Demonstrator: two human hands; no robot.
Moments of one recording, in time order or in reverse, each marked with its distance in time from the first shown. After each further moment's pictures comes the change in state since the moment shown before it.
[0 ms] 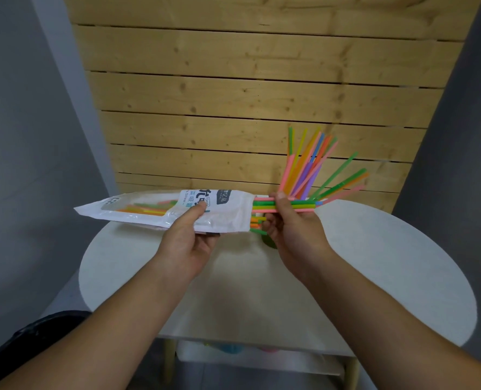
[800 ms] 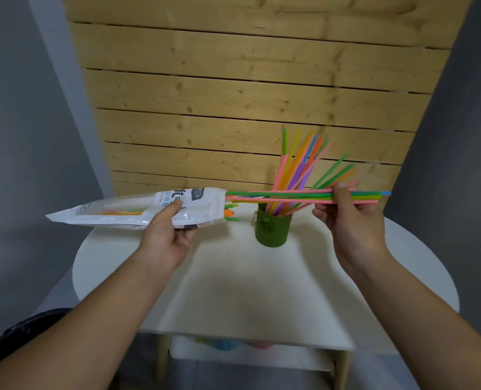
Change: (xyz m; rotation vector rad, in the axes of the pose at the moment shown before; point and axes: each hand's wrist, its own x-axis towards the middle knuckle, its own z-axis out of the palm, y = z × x) left_hand 0.021 0.018 -0.017 -0.008 0.076 0.042; right_hand -0.005 -0.053 -0.059 -0.196 0.150 -0.377
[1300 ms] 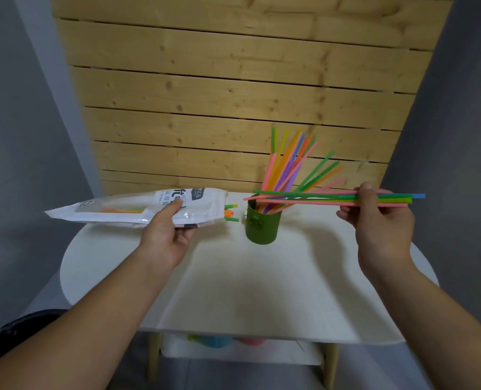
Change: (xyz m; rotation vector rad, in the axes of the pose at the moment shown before) left_hand -0.002 -0.015 0.007 0.032 -0.005 -0.013; right_hand 0.008 -0.009 -0.045 -0.192 0.210 -0.154
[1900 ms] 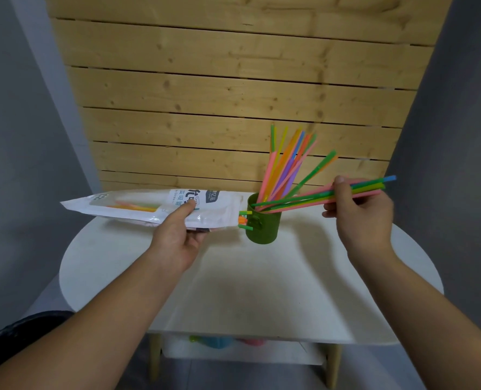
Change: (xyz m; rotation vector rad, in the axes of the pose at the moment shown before) left_hand -0.007 -0.015 0.010 0.074 -0.067 -0.003; right_hand -0.002 -0.002 0.021 -0.180 -0.087 -0.130
